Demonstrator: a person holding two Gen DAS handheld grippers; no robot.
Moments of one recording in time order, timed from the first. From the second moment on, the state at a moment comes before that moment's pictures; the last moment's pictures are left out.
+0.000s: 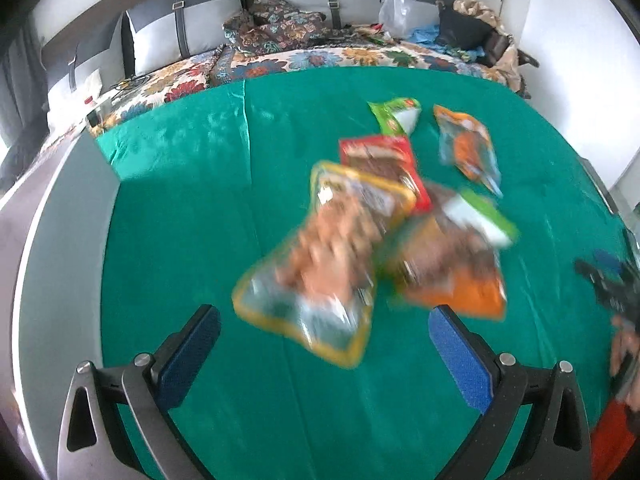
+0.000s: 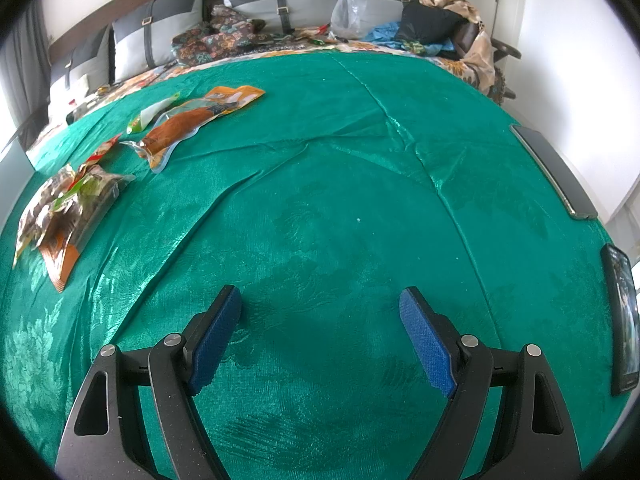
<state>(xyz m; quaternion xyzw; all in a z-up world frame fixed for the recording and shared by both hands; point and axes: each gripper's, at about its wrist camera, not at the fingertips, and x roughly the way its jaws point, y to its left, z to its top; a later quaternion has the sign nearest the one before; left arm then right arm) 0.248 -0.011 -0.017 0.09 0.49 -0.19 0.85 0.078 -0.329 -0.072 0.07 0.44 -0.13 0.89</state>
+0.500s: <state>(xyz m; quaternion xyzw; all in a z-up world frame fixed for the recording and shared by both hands) 0.259 0.016 -0.061 -0.03 0.55 -0.09 0.83 0.078 -0.329 -0.072 0.07 0.44 -0.13 0.89</state>
